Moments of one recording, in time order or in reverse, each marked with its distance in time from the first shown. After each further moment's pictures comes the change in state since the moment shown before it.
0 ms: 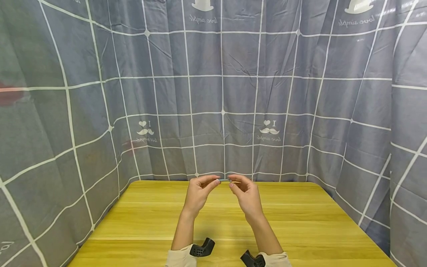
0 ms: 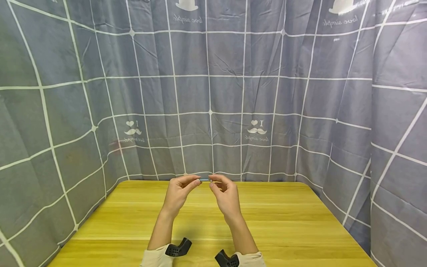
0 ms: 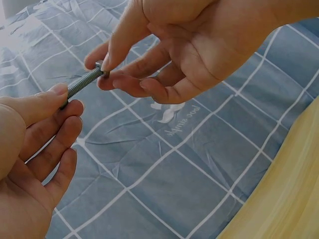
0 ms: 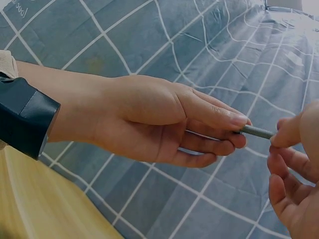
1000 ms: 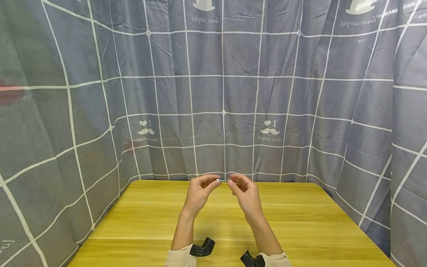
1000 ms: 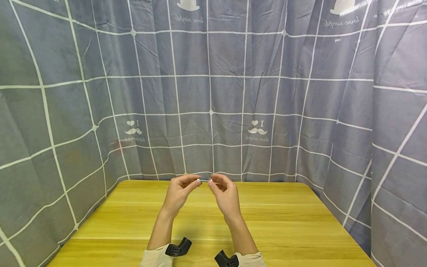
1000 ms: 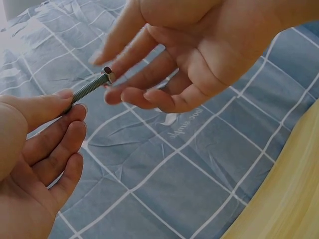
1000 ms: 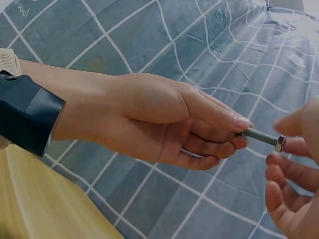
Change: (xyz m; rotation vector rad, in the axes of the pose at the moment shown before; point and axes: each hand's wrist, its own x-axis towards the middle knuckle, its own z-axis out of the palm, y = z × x) left_hand 0.000 0.003 -0.002 0.012 -0.028 -0.033; right_hand 0.000 -0.001 0.002 -0.047 0.018 0.045
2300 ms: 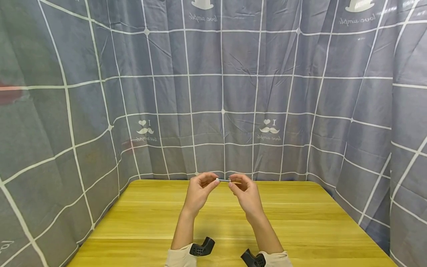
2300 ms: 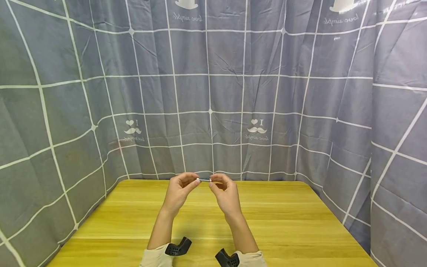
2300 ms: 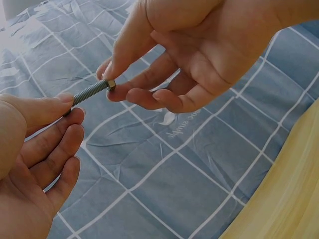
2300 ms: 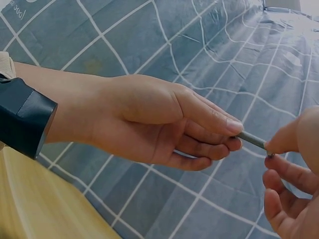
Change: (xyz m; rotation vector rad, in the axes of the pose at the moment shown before) left_hand -0.001 0.000 0.001 0.022 0.034 -0.018; right_hand 0.000 -0.001 -0.003 -0.010 -0.016 0.015
